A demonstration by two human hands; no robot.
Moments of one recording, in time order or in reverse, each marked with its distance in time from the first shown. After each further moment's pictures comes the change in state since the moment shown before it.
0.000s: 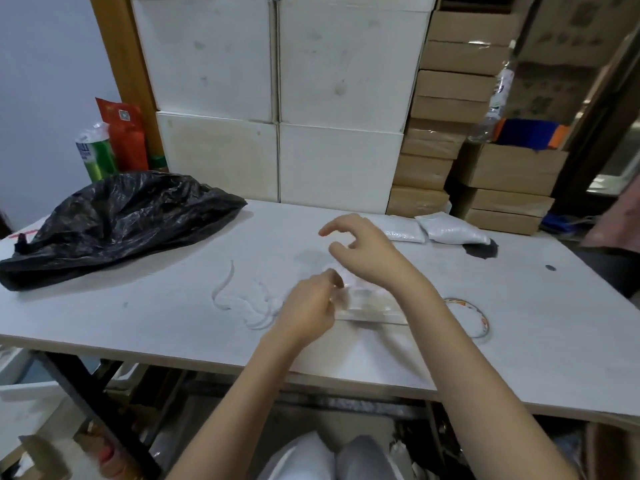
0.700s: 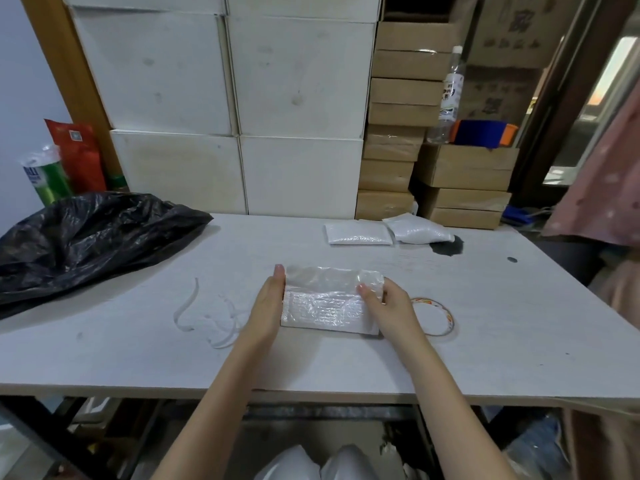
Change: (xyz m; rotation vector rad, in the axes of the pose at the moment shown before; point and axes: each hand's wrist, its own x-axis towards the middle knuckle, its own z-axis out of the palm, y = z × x) left_hand 0.011 0.001 0.003 -0.880 0.046 -0.389; right_hand -0.071 0.093 -0.003 0.460 0.315 0.313
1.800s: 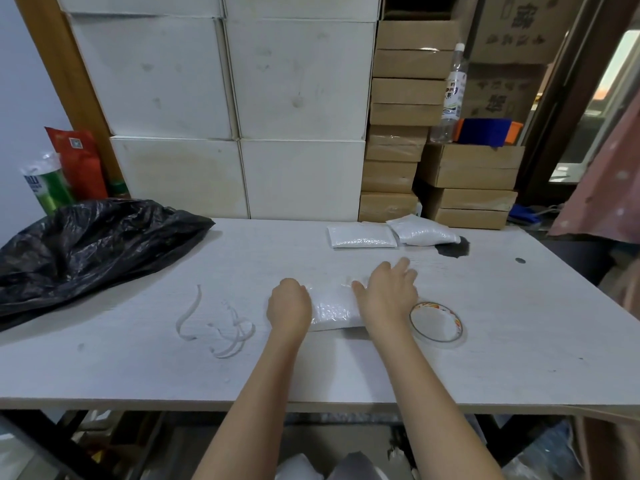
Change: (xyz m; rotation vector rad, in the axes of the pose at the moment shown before) left_hand 0.037 0.009 0.037 0.794 0.279 -0.152; right_hand 0.033 -0.029 0.031 -1.075 0.249 0.142
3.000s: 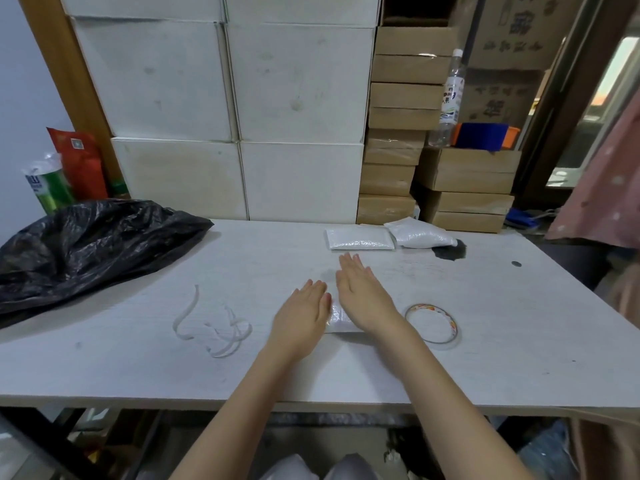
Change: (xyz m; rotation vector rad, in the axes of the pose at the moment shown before) left_hand -0.020 -0.021 0.011 0.109 -0.123 0.647; right_hand -0.001 0.001 -0.003 0.356 -0.374 -0.418
